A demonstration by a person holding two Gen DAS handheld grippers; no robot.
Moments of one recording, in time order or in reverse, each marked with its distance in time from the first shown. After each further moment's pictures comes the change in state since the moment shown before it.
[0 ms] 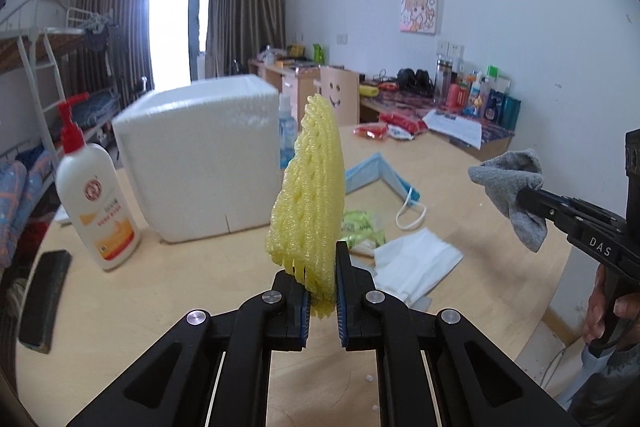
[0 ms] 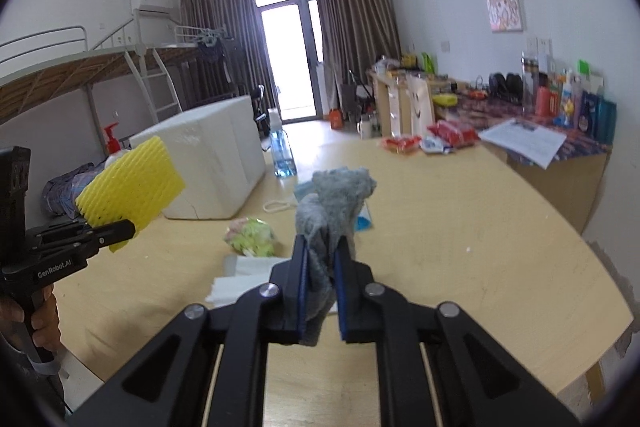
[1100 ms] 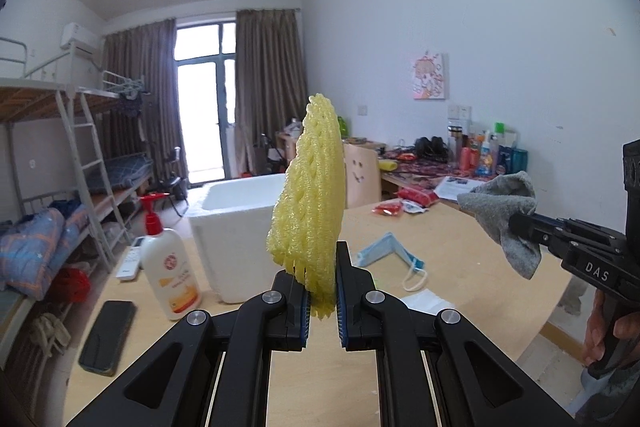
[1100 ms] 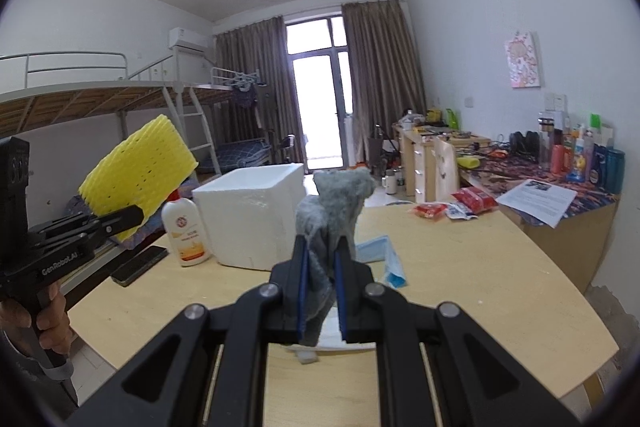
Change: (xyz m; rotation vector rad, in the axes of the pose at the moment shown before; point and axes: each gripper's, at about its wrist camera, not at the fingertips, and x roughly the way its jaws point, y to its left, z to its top) left arm -0.090 -0.005 0.008 0.037 -0.262 0.124; right arm -0.057 0.038 0.021 -0.058 -0.190 0.102
